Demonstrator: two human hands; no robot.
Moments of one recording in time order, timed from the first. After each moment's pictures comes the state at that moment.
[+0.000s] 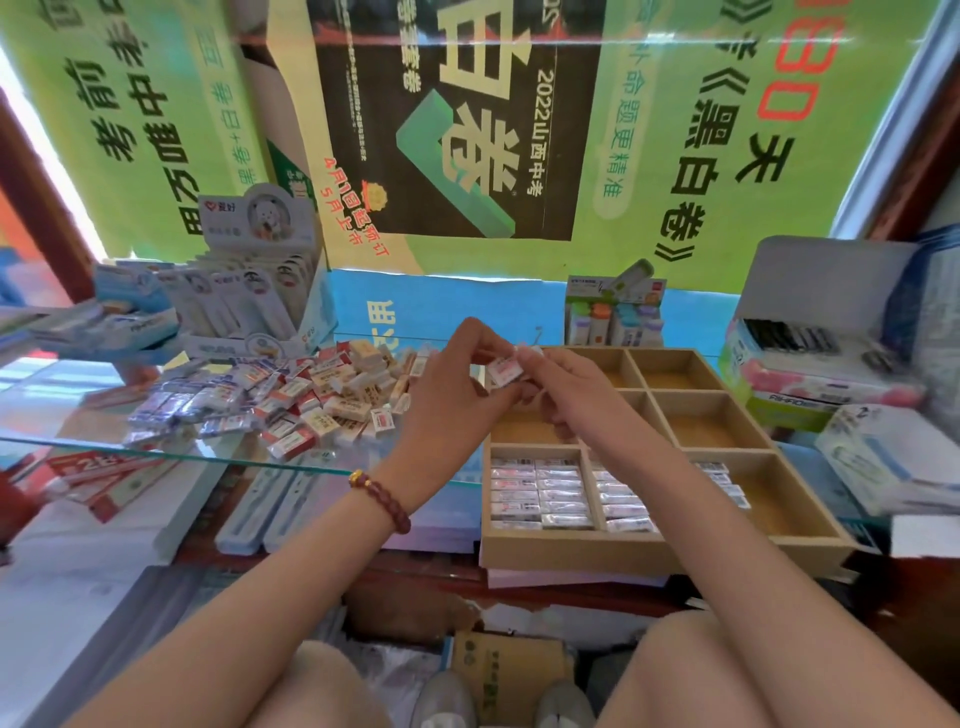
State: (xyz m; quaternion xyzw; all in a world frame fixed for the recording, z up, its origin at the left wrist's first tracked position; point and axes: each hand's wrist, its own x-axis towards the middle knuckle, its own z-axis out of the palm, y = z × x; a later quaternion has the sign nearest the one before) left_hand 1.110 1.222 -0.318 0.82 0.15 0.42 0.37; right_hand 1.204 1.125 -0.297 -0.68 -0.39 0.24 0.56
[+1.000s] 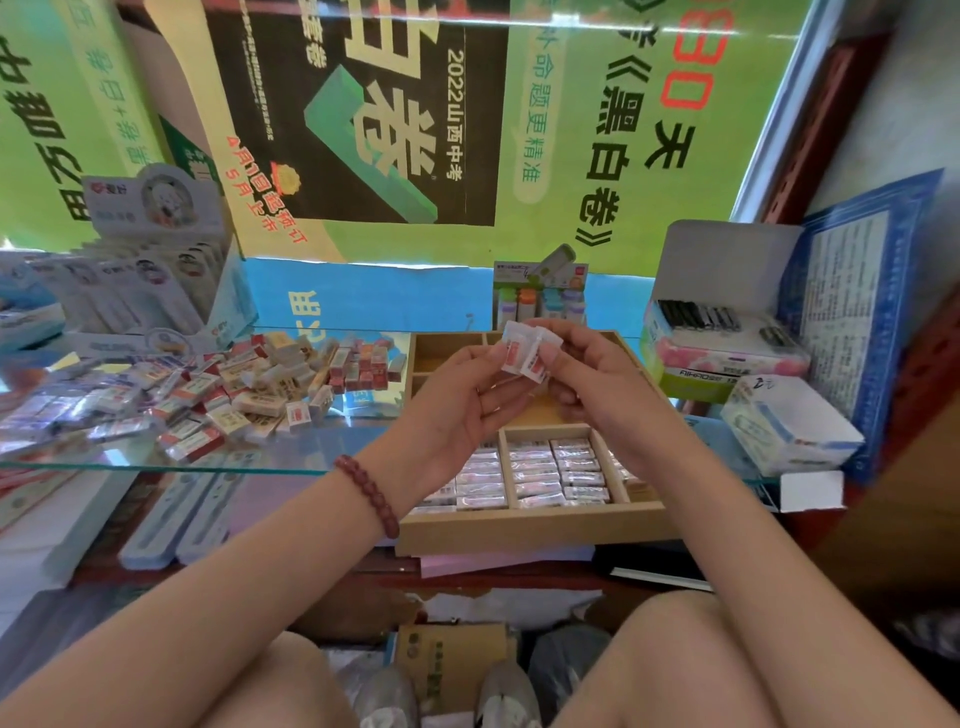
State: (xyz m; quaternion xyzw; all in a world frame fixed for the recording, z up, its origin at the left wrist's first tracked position) left_hand 1.153 1.164 -0.314 0.47 0.13 0.19 0.85; right_hand 1.247 1.054 -0.301 -0.63 -0.36 0.25 0.64
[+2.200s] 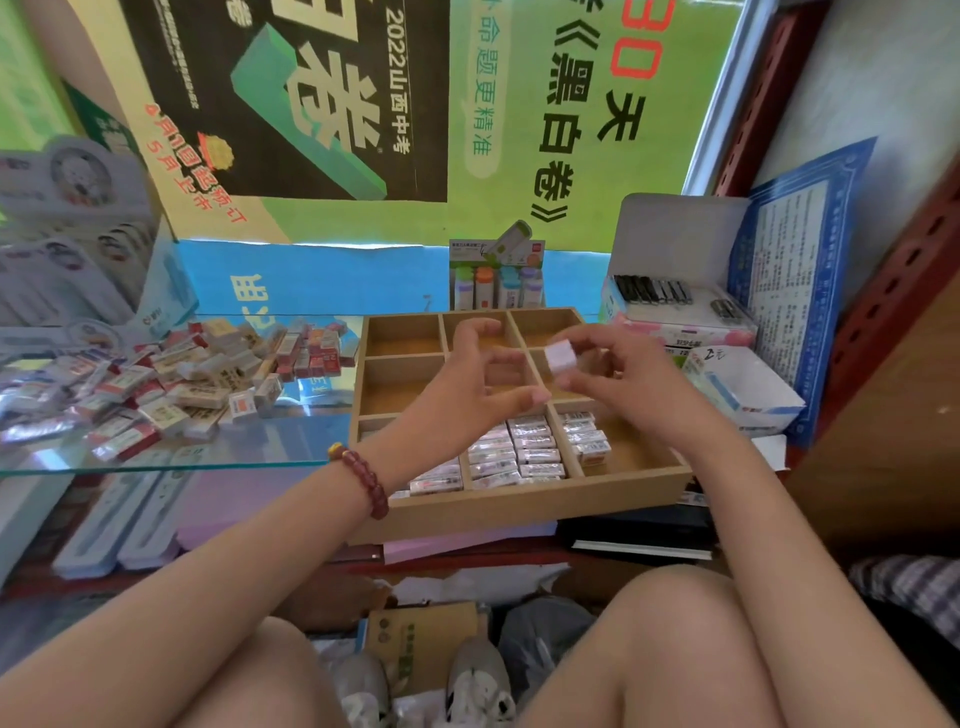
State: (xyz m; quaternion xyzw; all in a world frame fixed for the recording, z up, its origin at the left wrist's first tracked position) left_hand 1.177 1.143 -0.326 0.82 0.10 0.16 0.53; right_hand 1.294 0.999 -0.313 -0.79 -0.41 0.08 0.44
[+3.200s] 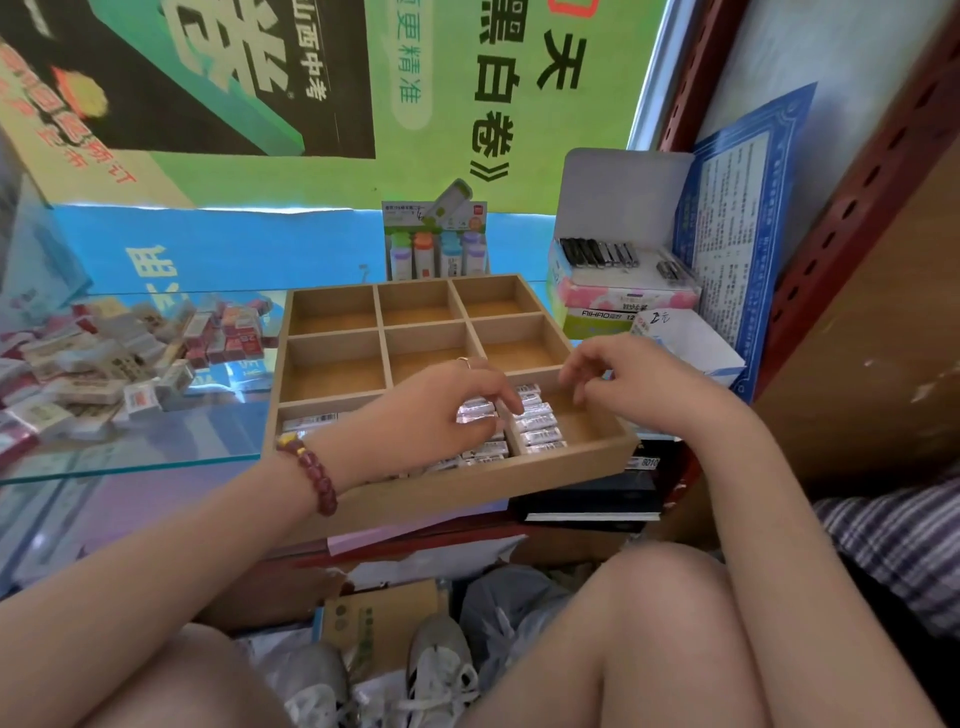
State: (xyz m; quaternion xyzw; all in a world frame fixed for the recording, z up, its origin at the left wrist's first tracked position) left_hand 1.196 1.141 -0.351 0.95 -0.08 0.07 0.30; right_hand 1.311 0.959 -0.314 -0.89 -0.36 0.13 0.24
